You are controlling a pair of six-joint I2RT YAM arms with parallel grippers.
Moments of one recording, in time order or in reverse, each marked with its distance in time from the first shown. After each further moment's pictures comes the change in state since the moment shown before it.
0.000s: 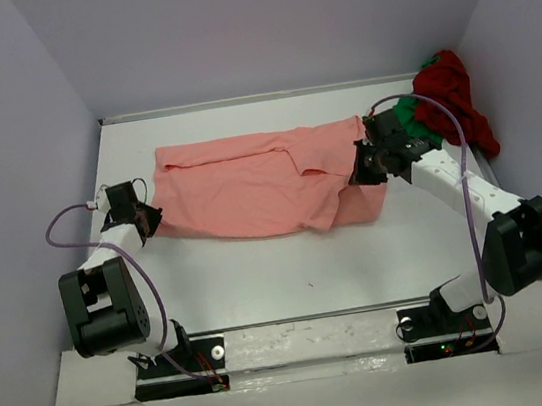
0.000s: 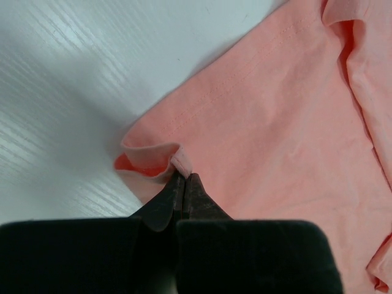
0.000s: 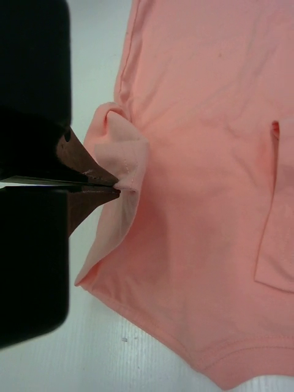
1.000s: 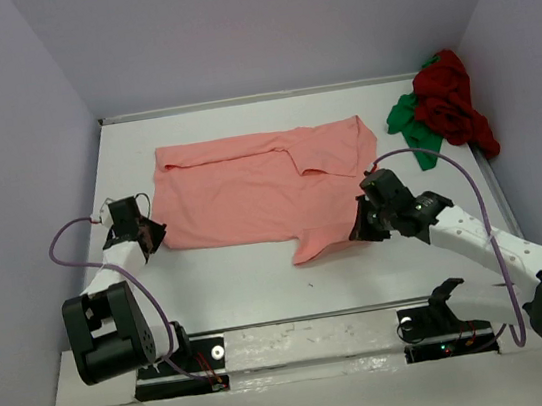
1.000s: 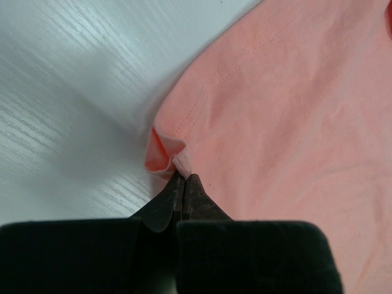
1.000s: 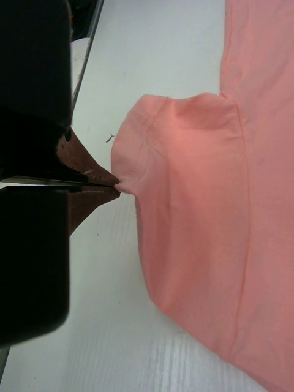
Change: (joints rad) left arm 0.003 -0.137 -0.124 -0.056 0.002 0.046; right arm 0.266 -0.351 -0.389 -0.010 0.070 0.255
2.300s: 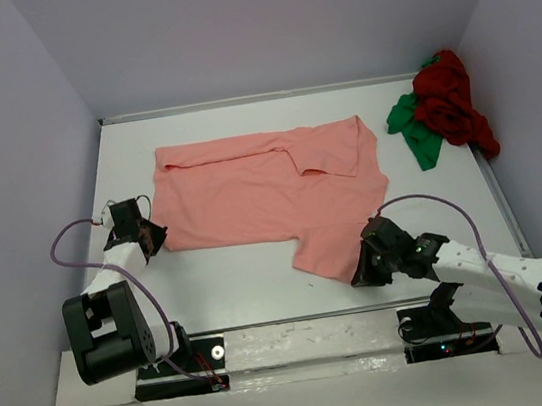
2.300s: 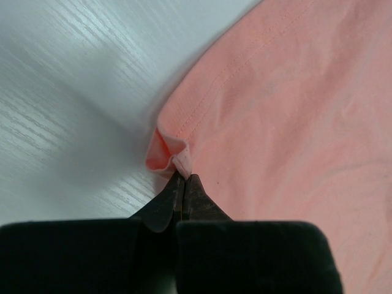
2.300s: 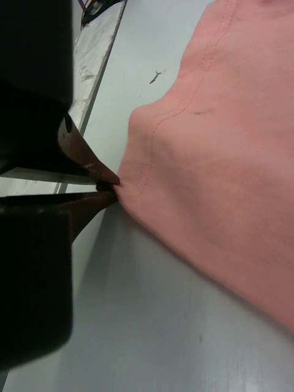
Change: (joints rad) left arm 0.000 0.002 -0.007 0.000 -0.001 0.013; right arm 0.171 -0.105 -0.355 0.185 -0.065 0.261
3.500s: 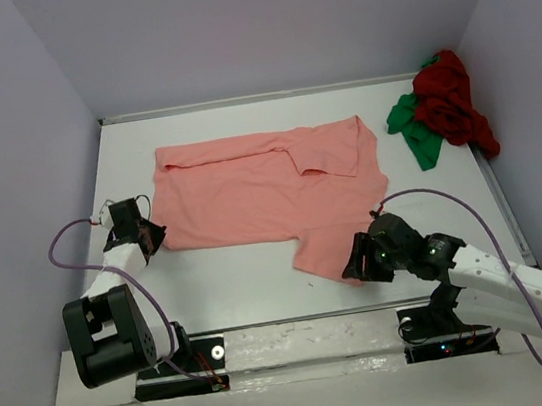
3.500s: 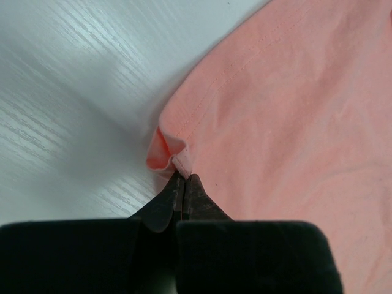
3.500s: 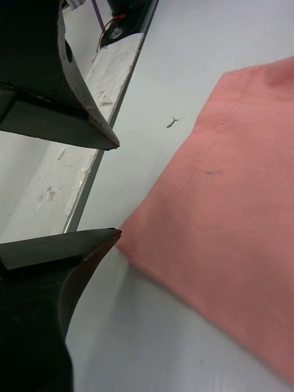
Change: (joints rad) left arm 0.000 -0.019 0.000 0.000 -0.017 -0.004; right arm 0.032 -0.129 0.048 -0.066 0.019 -0.039
